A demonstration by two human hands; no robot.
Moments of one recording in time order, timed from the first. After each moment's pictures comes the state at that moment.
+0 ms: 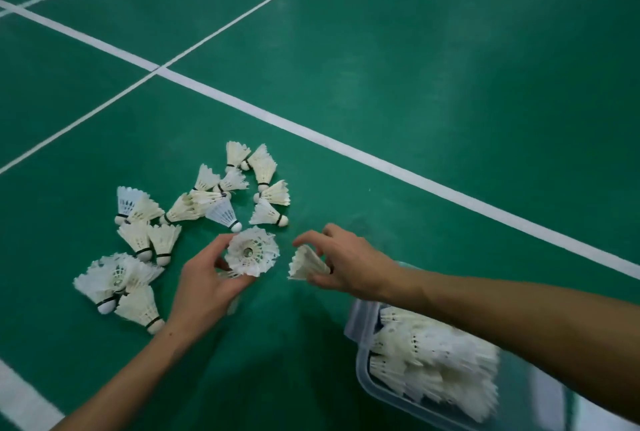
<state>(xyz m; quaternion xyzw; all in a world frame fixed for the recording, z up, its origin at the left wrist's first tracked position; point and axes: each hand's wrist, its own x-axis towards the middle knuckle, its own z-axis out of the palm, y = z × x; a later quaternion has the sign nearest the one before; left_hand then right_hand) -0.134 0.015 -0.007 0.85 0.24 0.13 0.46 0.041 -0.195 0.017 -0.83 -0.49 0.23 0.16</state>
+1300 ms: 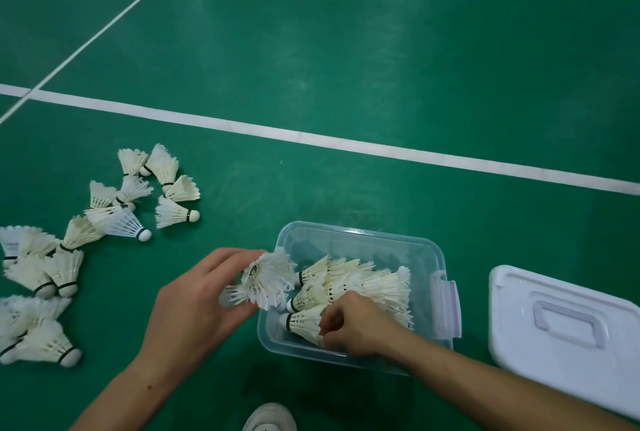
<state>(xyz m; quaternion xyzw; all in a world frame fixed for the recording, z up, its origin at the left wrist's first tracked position) -0.114 -0.145 0.056 0.96 -0.02 0.06 0.26 -0.043 -0.386 -0.009 -0.85 -0.15 0.44 0.27</state>
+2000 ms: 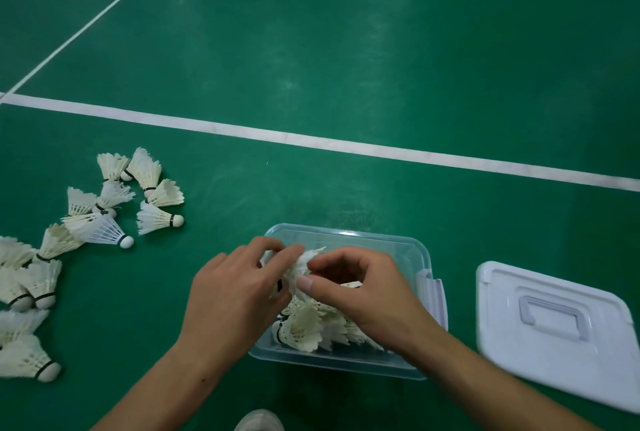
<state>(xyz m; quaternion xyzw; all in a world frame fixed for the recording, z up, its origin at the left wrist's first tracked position) -0.082 -0.202 0.058 0.99 -0.09 0.07 0.08 -0.044 -0.404 0.075 -0.74 -0.04 0.25 0.62</state>
